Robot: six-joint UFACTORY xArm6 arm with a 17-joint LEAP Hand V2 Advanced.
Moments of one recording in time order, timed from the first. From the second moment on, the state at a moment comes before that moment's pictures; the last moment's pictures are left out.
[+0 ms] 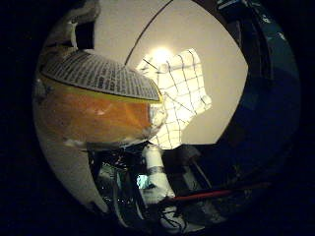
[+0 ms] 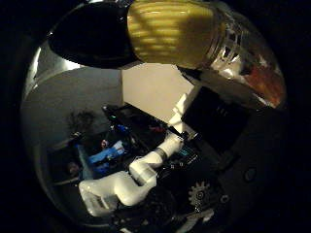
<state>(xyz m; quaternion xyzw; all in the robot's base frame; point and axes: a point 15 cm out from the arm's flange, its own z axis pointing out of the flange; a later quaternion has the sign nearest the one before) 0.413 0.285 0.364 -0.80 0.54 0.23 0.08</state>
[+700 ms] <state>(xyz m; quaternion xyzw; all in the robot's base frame) 0.414 0.321 0.344 -0.74 0.47 0.36 0.32</state>
